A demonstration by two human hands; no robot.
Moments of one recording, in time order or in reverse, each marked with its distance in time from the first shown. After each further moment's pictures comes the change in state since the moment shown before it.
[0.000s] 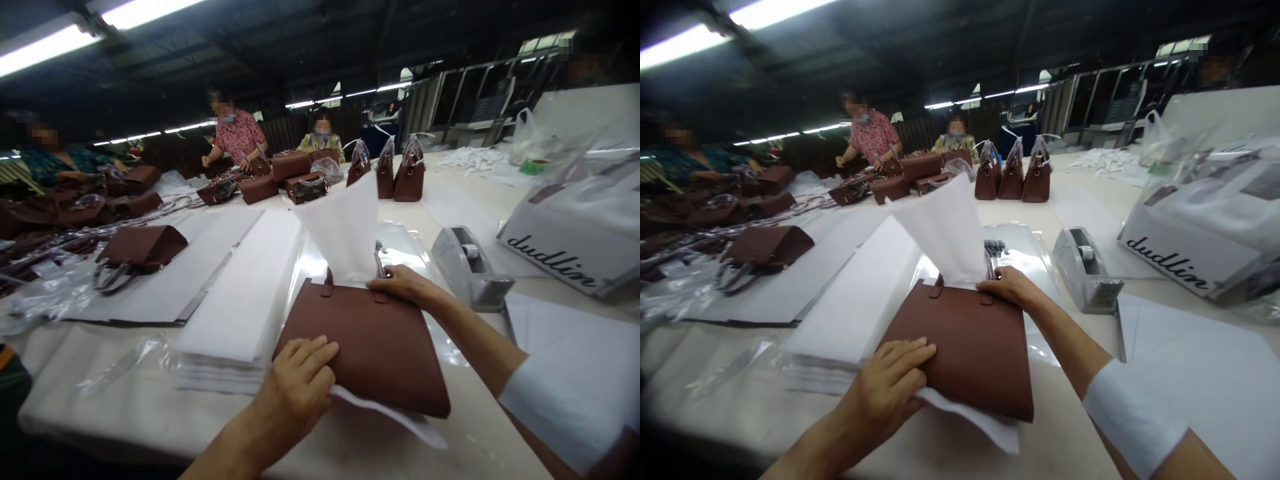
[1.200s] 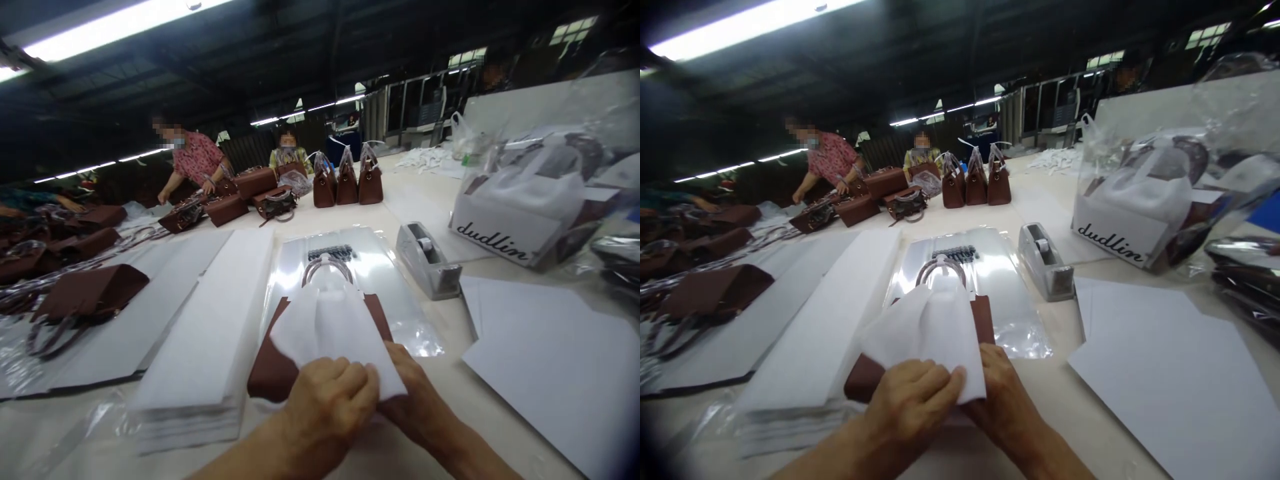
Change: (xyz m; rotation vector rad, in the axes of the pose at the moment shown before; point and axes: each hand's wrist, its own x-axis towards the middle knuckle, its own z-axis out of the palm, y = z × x) left_hand 0.073 0.038 0.028 0.017 -0.139 0.257; right_hand -0.143 0.020 0.061 0.031 0.390 -0.638
